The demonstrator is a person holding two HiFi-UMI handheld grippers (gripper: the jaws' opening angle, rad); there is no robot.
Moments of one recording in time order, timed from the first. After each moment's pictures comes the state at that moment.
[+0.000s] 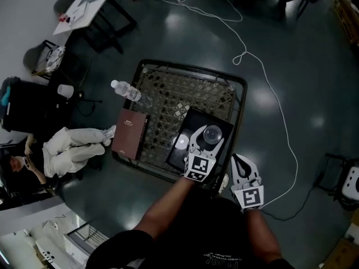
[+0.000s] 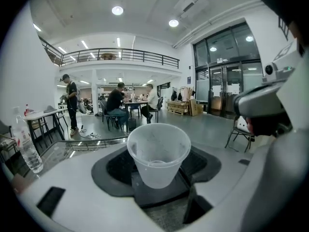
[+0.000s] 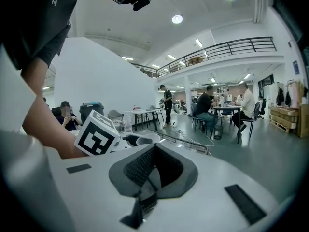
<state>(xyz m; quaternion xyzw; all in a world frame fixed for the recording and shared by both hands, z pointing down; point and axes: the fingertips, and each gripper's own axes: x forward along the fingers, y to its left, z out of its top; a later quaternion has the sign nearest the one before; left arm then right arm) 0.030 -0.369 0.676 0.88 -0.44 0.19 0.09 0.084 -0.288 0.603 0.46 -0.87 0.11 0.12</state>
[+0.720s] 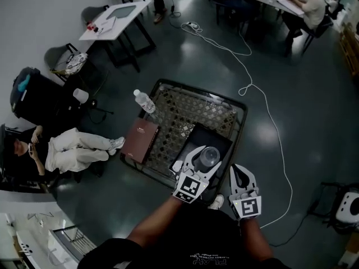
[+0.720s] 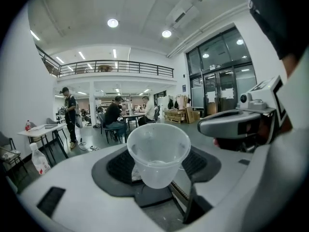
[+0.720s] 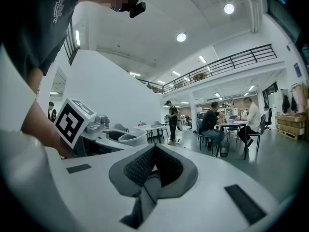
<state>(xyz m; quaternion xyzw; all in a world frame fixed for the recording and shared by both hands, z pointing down) 0.023 -0.307 0.547 0.89 -0.43 0.15 0.04 0.083 -0.270 0.518 0.44 -0.90 0.05 0.04</state>
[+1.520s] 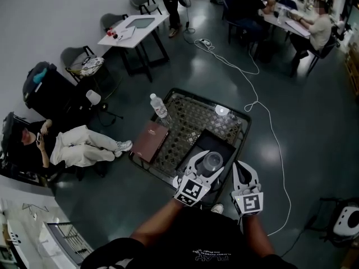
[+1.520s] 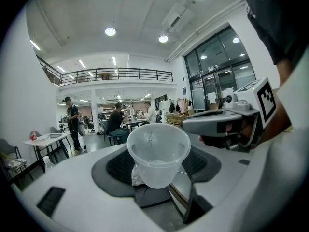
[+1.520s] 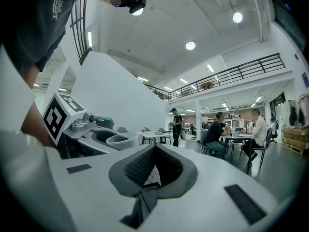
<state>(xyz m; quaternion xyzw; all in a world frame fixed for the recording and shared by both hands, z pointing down) 0.017 -0.272 0.495 0.89 -0.44 0.14 0.00 0.070 -0.265 0.462 0.41 -0.91 -0.01 0.05</state>
